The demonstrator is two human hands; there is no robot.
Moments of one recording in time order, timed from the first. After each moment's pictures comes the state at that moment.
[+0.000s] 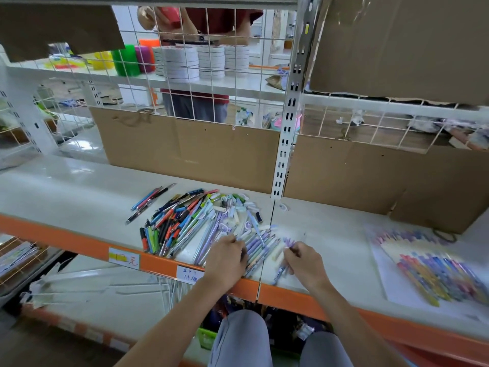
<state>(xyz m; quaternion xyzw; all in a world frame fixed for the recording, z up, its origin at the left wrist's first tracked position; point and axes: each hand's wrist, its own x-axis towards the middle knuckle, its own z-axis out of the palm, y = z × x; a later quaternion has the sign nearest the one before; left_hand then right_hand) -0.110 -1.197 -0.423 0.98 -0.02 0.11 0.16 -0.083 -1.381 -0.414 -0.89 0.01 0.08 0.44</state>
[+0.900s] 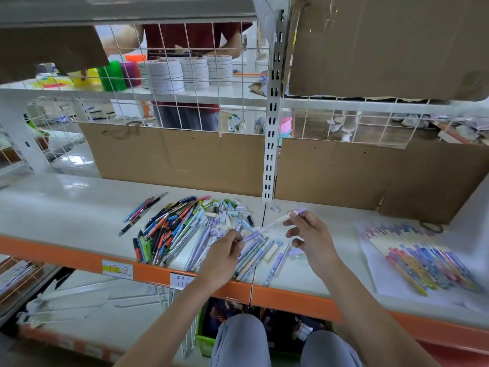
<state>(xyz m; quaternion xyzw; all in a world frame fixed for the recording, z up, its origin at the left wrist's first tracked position) -0.122 -1.205 -0.392 0.91 -0.04 0.05 0.42 -0.083 -1.398 -0.350 -0.65 0.02 0.04 0.76</state>
